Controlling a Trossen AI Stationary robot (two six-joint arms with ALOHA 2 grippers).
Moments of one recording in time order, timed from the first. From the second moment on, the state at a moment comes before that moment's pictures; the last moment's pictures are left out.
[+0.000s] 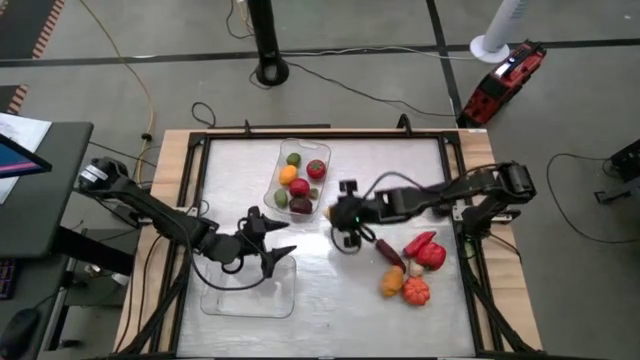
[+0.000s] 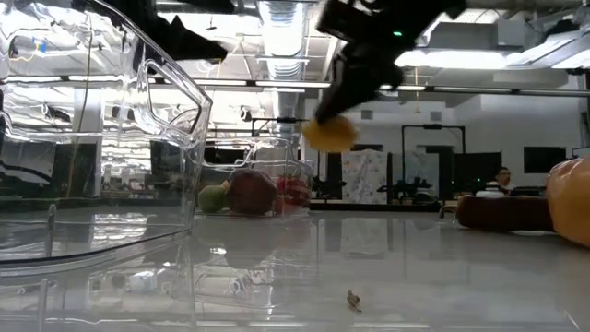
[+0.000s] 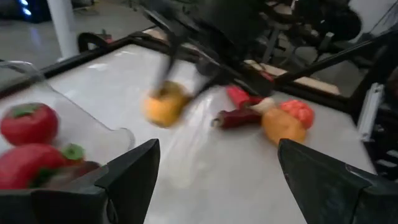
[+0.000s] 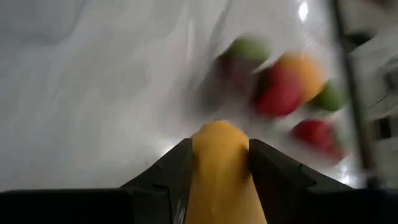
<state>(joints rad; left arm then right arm) -0.48 1.23 0.64 0.24 -0.72 -0.47 0.09 1.62 1.14 -0.31 0.32 -0.25</state>
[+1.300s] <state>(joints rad) -0.48 1.24 0.67 0.28 -0.78 -0.34 -0.30 1.26 0.76 -0.91 0.21 0.07</state>
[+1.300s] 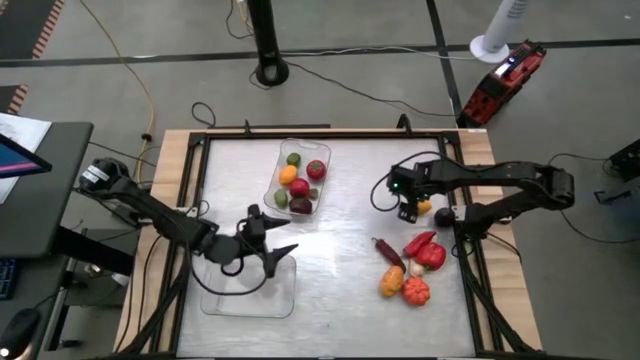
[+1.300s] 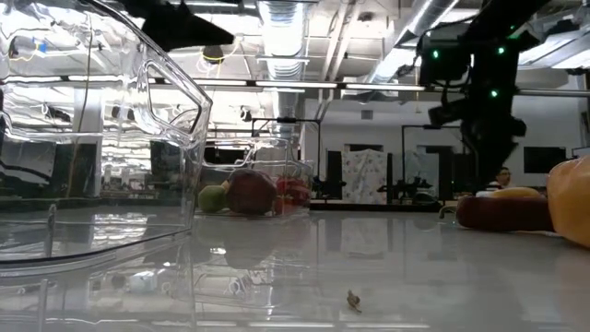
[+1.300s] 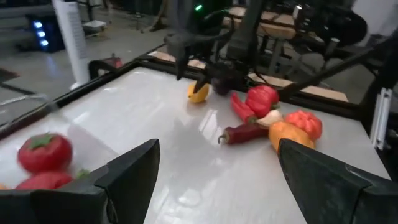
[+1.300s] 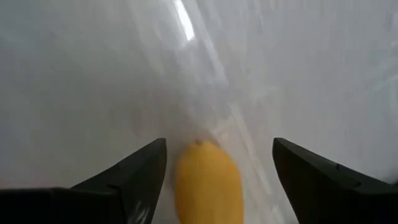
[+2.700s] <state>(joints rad) -0.34 1.21 0.83 0.02 -0.52 -0.08 -0.32 1.61 0.98 -1.25 0.16 0.12</state>
